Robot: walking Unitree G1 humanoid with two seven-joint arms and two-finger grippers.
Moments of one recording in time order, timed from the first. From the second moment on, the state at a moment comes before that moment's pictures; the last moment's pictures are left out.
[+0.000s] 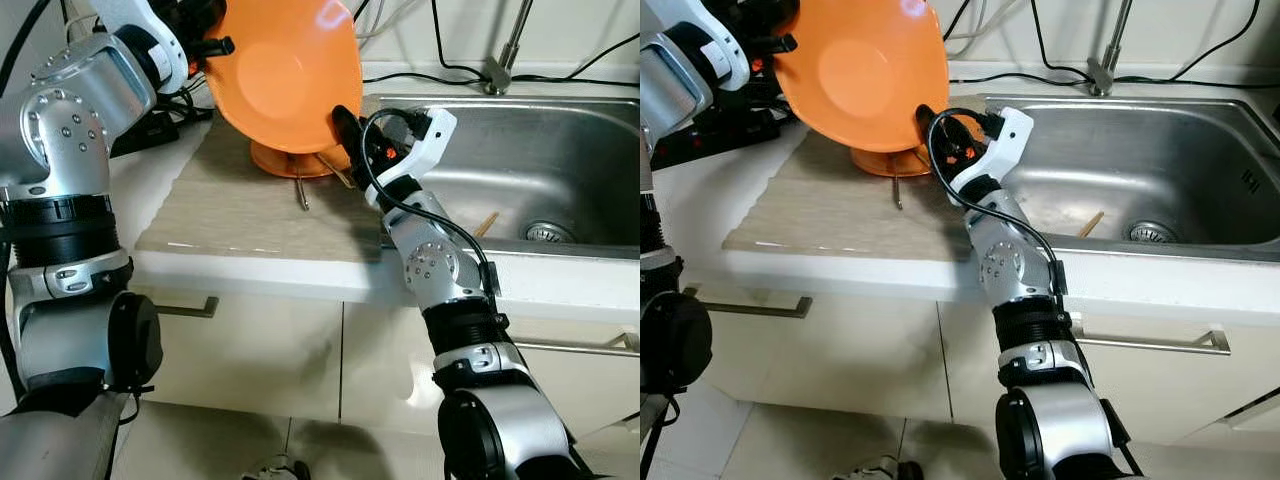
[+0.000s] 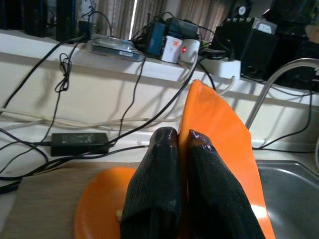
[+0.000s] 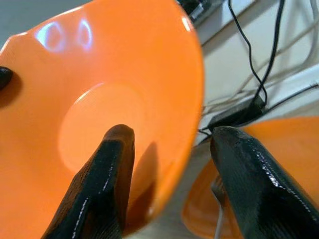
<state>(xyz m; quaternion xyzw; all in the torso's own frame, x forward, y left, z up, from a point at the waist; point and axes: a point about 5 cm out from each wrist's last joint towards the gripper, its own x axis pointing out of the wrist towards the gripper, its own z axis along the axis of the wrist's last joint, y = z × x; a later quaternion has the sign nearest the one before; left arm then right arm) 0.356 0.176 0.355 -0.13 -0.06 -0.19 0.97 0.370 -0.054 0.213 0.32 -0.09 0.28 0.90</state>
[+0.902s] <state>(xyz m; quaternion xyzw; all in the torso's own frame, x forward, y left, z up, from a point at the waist) 0.350 0.164 0.348 -0.14 -0.04 -0.21 0.97 0.378 -0.052 0.212 0.30 -0.10 0.24 0.92</state>
